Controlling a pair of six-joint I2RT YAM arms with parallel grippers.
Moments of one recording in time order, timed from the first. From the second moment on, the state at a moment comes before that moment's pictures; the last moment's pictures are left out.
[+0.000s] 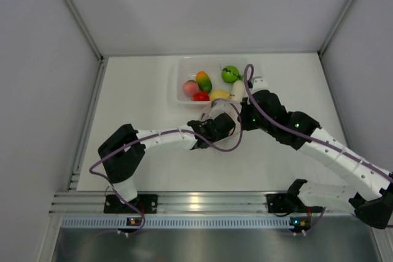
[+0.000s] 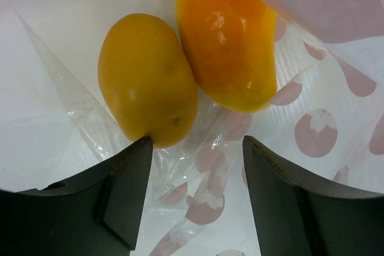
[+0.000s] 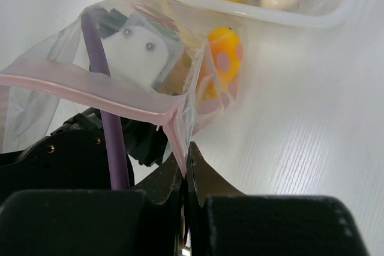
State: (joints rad) left arm -1.05 1.75 1.16 -0.36 -0.49 -0.62; right arm 0.83 1.07 1.13 -0.70 0.28 0.48
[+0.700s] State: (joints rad) left arm -1.02 1.72 1.14 -0.36 -0.52 -0.62; right arm 0.83 1.11 1.13 -0.70 0.30 0.44
